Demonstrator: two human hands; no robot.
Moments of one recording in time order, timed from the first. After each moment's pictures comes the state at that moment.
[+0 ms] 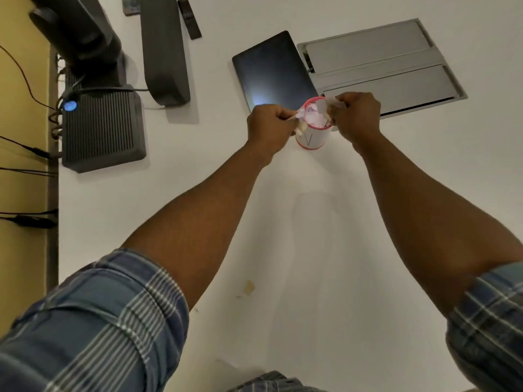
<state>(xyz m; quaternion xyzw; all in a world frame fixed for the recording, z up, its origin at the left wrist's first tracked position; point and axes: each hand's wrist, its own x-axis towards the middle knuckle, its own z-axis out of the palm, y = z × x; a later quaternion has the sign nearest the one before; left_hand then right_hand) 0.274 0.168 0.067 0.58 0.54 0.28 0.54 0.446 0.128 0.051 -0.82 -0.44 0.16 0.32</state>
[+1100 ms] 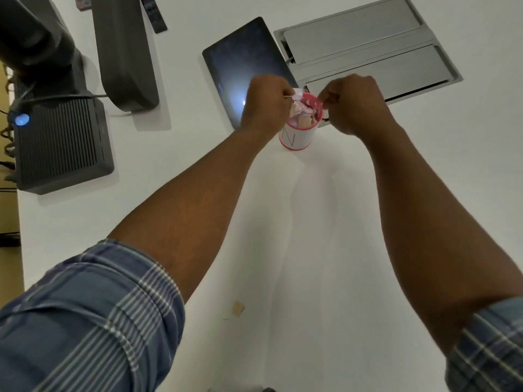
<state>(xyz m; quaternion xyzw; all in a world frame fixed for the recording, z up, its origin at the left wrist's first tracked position) 0.330 0.211 0.048 0.75 0.50 0.26 0.34 0.465 0.128 0.077 -0.80 -0.58 0.10 0.12</state>
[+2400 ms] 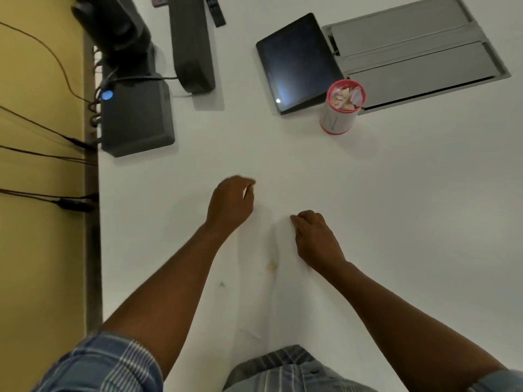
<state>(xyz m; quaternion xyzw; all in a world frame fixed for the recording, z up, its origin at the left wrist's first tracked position) 0.098 0.071 0.006 0.82 0.49 0.21 0.22 0.265 -0.065 -0.046 -0.73 -0.61 0.26 0.13</state>
